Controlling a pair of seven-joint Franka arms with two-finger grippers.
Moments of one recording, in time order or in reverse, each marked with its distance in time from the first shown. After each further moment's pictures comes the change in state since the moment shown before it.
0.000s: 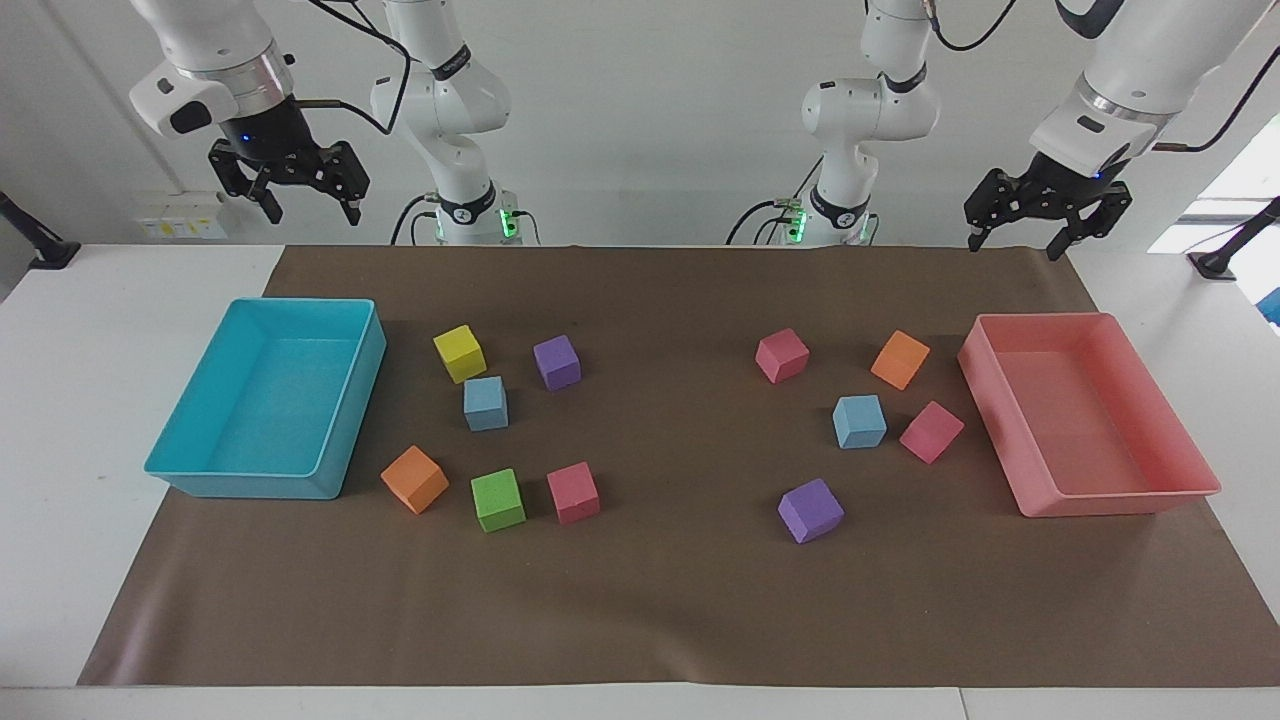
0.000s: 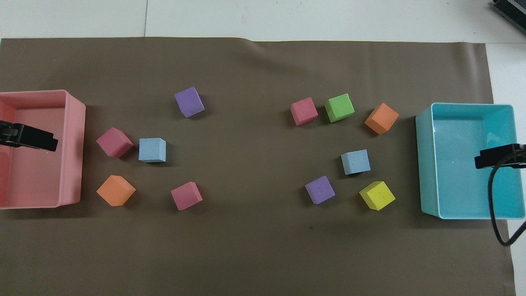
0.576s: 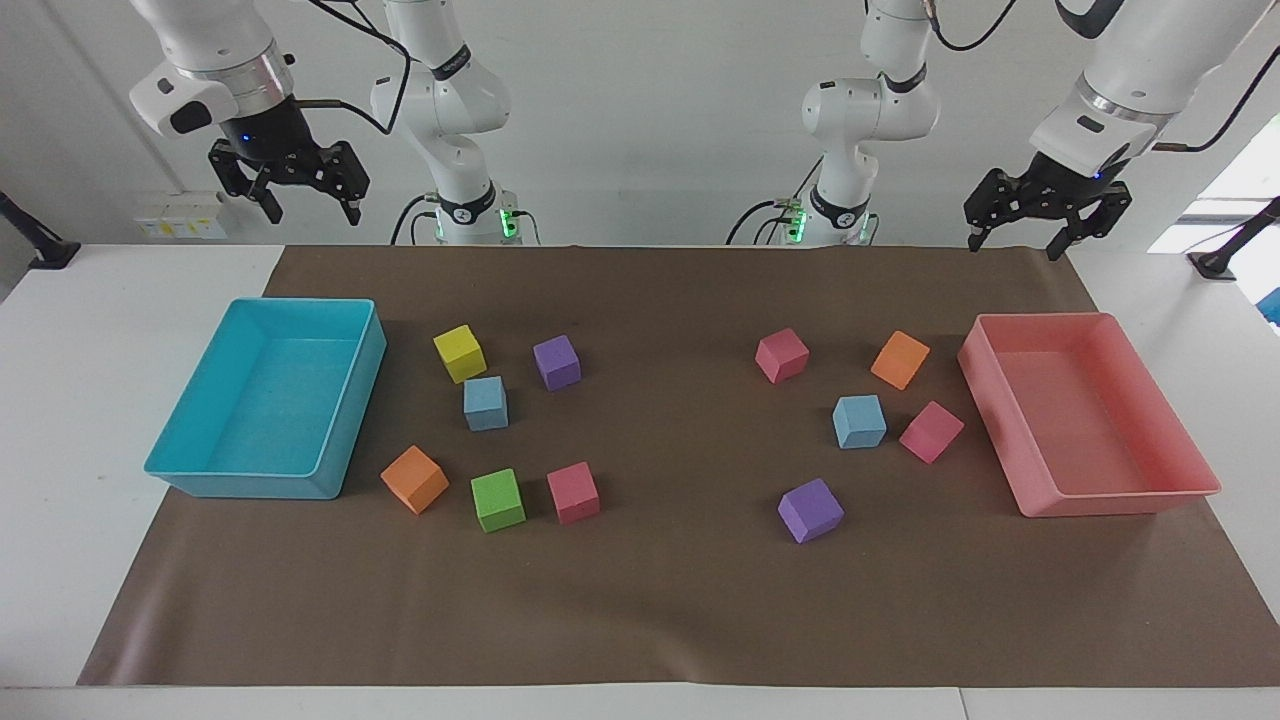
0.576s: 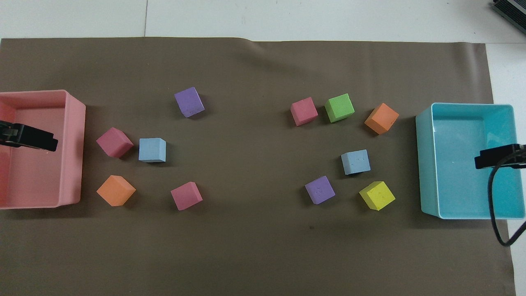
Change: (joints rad) left arm 0.000 0.000 0.000 0.000 0.000 0.000 0.000; right arm 0.000 -0.001 0.000 -0.001 0.000 0.000 -0.001
